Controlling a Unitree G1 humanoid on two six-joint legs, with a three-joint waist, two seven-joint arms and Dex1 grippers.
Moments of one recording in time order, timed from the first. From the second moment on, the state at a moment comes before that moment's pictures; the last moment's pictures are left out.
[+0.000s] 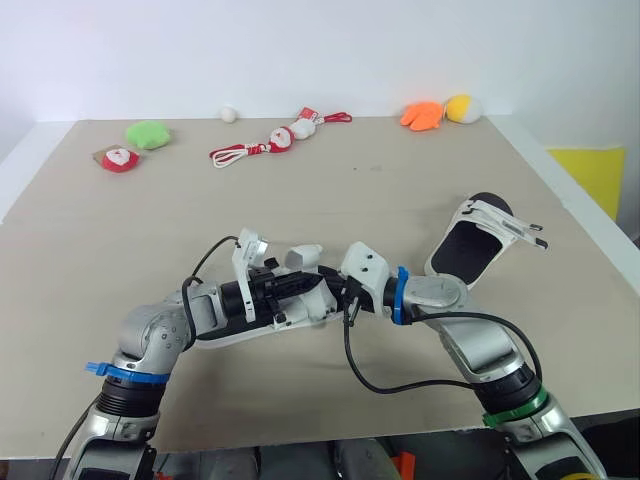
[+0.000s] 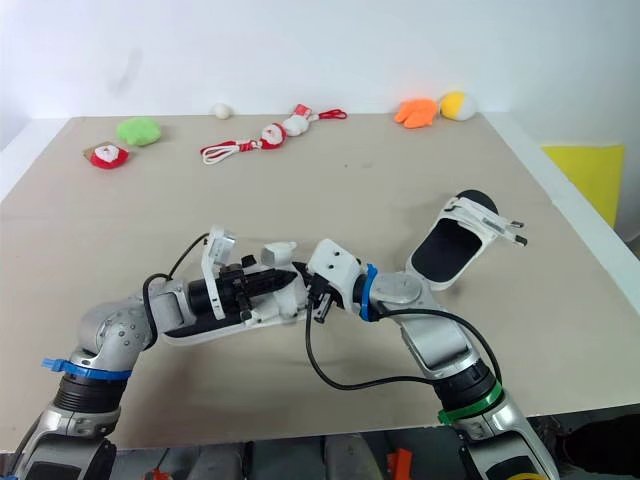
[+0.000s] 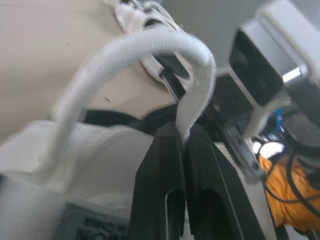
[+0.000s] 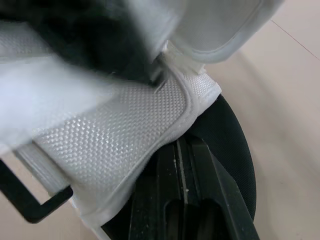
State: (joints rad) left arm -0.41 0.37 -0.07 -0.14 -0.81 0.86 -0.73; right arm -0.48 -0.47 0.32 -0.23 0.09 0.62 0.78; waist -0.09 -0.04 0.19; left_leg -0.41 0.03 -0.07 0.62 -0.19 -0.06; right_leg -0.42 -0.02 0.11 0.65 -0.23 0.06
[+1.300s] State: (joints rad) left arm -0.47 0.30 0.08 -0.14 -0.97 0.96 -0.64; right arm -0.49 -0.46 0.32 -0.22 0.09 0.62 0.77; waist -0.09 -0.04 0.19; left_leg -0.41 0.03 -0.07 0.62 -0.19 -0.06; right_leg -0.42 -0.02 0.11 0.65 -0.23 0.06
